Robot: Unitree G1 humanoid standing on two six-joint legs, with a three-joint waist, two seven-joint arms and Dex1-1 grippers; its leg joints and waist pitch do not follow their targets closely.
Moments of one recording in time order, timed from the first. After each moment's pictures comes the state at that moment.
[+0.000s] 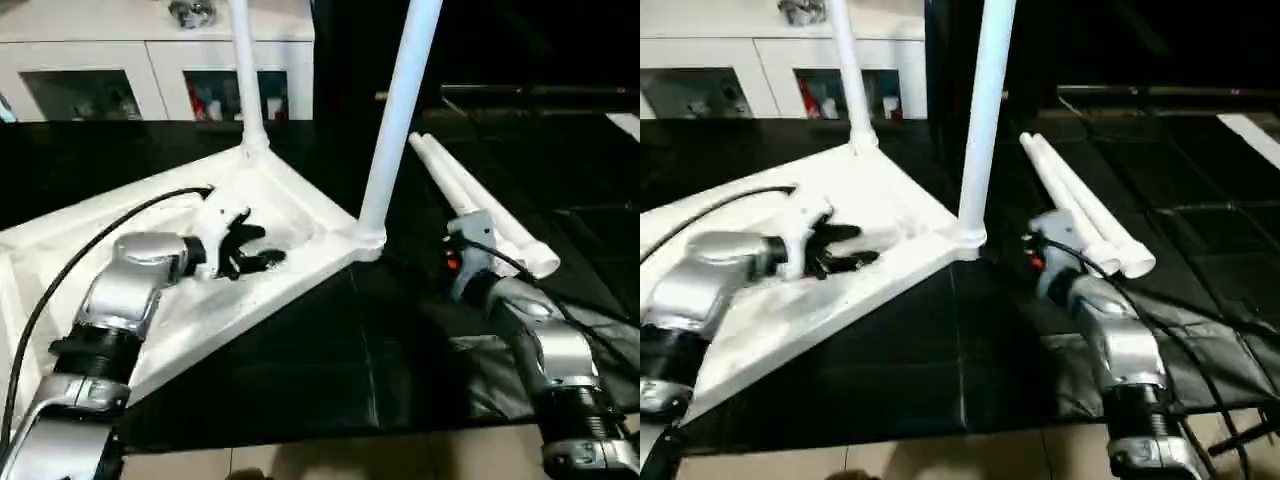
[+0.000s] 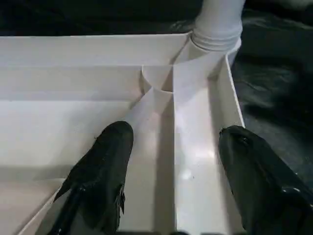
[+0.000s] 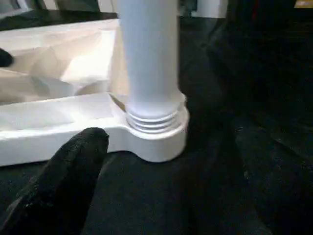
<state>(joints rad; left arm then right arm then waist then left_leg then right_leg) -0.58 0.42 -0.05 0.38 -0.04 0.44 -0.91 -0.38 -0.24 -0.06 0.28 0.19 0.34 0.61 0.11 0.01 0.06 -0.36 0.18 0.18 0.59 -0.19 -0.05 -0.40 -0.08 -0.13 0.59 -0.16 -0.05</state>
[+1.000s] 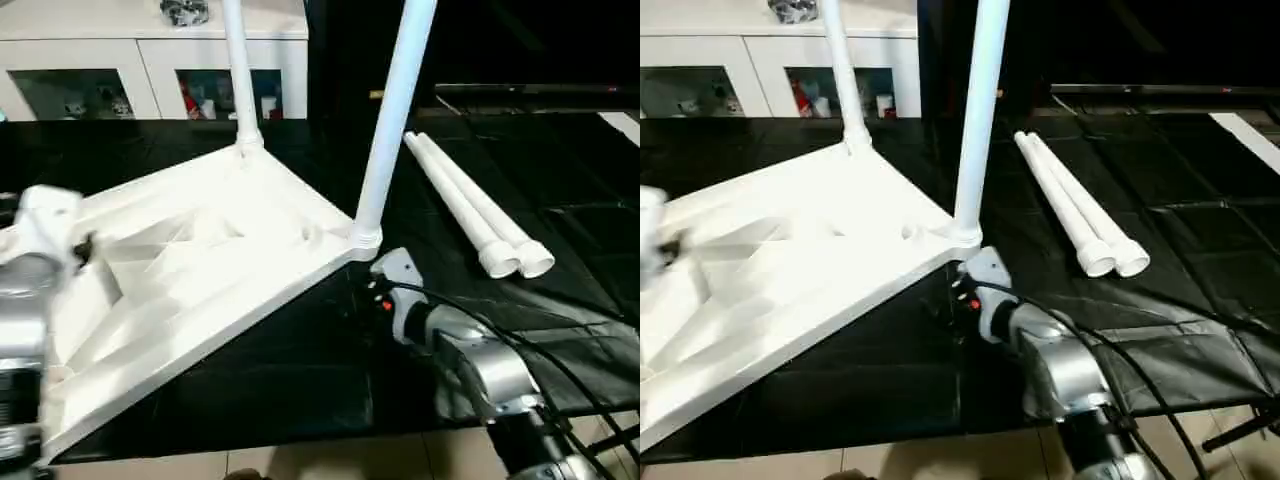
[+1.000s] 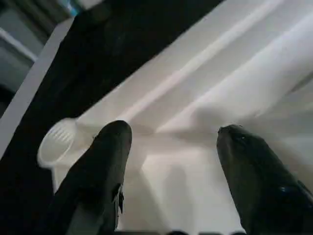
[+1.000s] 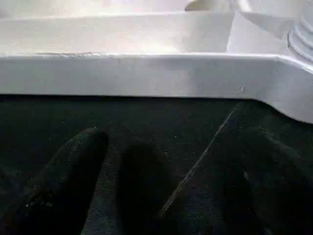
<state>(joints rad) -0.37 0.63 0.28 0.33 0.15 0.60 -0.24 -0.35 -0.16 0.20 0.30 0.09 0.41 0.60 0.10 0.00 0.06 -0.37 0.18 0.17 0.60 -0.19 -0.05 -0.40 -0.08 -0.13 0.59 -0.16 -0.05</state>
